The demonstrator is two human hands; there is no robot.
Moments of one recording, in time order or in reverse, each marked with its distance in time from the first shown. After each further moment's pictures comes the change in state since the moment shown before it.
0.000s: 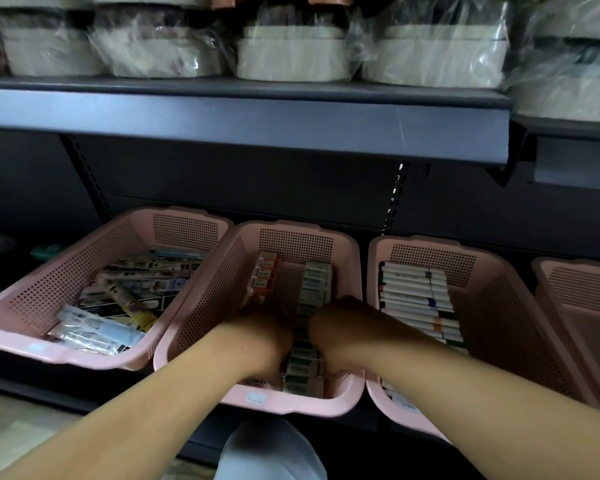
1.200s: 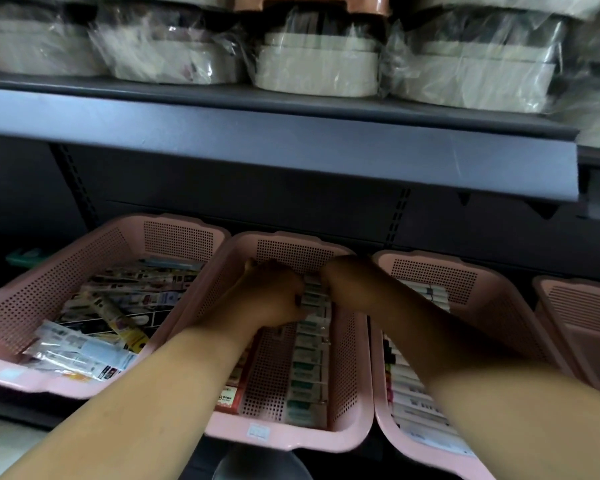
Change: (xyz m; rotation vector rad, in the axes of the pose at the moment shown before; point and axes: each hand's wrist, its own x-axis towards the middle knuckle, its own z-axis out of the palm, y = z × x) left_hand 0.067 -0.048 -0.035 -0.233 0.380 -0.016; right_hand 0.084 0.098 -0.004 0.158 0.102 0.385
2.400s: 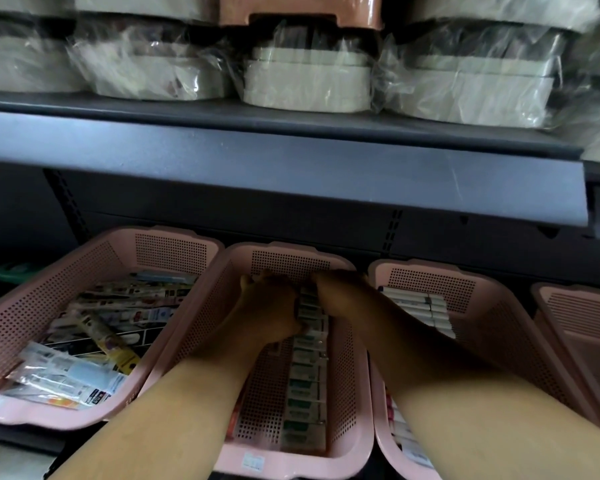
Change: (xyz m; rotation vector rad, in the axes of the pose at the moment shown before) left_hand 0.032 -0.012 0.036 0.017 0.056 -0.068; right_hand 0.036 -0.007 0.016 0.269 -0.059 0.187
